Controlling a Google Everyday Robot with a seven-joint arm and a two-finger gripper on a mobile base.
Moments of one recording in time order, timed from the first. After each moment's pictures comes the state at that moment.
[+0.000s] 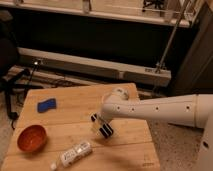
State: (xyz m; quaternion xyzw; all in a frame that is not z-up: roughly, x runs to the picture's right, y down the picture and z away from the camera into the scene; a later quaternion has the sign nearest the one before) arm -0.033 0.173 0.799 0.05 -0.27 -0.90 0.34
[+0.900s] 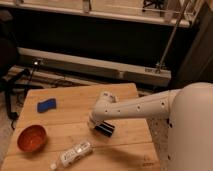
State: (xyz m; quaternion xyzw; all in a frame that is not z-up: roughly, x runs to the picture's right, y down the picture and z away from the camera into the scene) arm -0.076 0.187 0.846 0.04 -0.27 -0.90 0.34
